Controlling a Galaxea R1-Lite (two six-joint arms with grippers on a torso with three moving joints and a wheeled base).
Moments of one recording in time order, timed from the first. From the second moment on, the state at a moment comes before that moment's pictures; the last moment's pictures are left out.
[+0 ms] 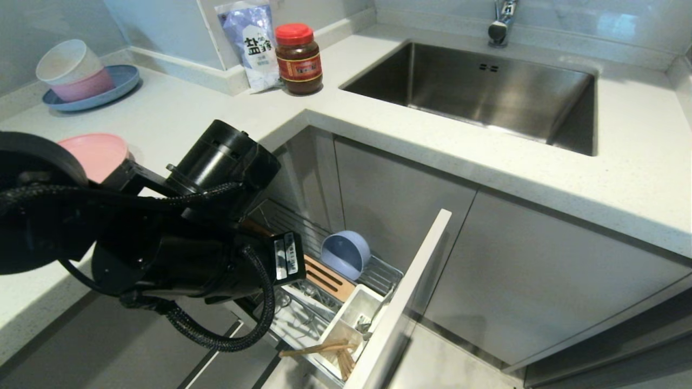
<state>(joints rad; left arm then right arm) -0.79 1.58 -1.27 0.56 0.31 -0.77 0.01 0.00 0.00 0.00 0.00 0.02</state>
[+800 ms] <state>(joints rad) -0.65 1.80 -1.11 0.01 0.25 -0.79 0.01 0.00 0.00 0.00 0.00 0.02</state>
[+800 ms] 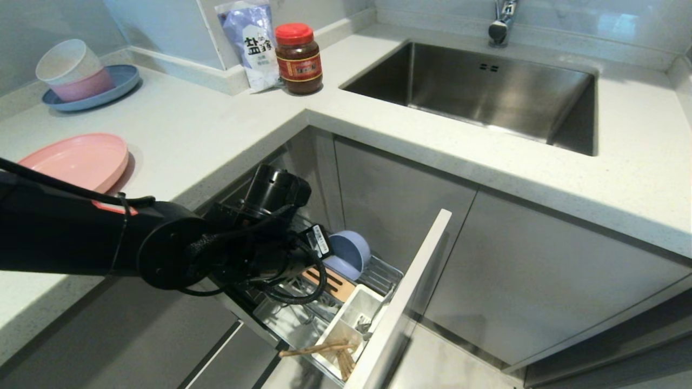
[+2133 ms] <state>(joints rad) -0.63 2.10 -1.23 -0.24 0.21 -0.65 0.01 0.00 0.00 0.00 0.00 0.02</state>
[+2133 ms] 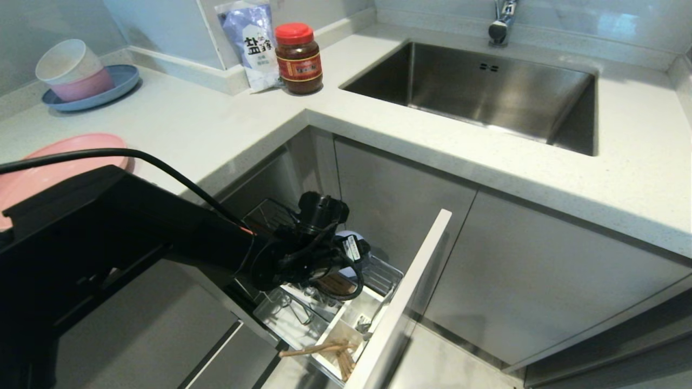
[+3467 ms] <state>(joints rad) -0.63 2.18 -1.36 -0.25 0.22 -0.57 0.00 0.00 0.00 0.00 0.00 0.02</state>
